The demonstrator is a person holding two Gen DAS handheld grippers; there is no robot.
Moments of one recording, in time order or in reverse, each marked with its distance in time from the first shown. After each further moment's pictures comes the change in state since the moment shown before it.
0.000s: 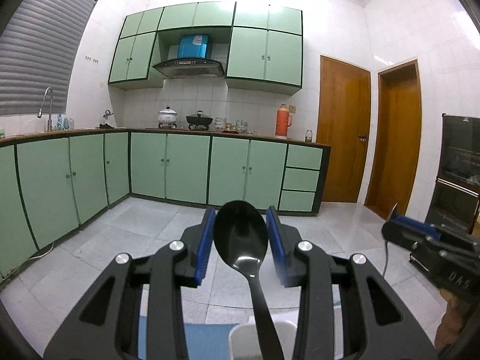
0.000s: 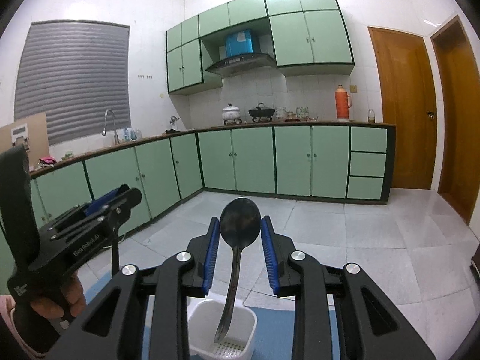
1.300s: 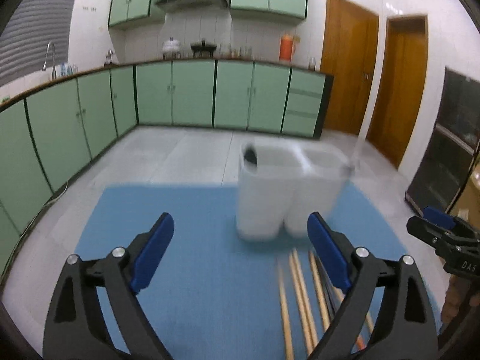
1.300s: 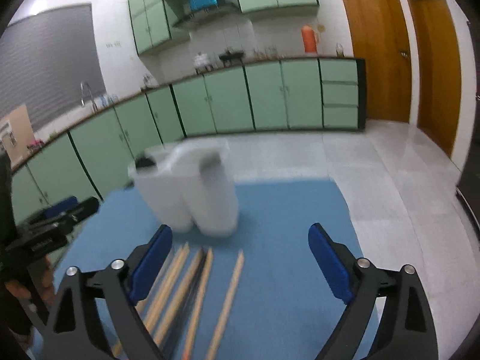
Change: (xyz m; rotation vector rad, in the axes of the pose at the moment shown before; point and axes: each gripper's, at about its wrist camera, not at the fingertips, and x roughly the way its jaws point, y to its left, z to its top) left arm -0.124 0.022 -0.109 0.005 0.388 0.027; right arm -0.110 -0.016 -0.140 0.137 0.281 -0.094
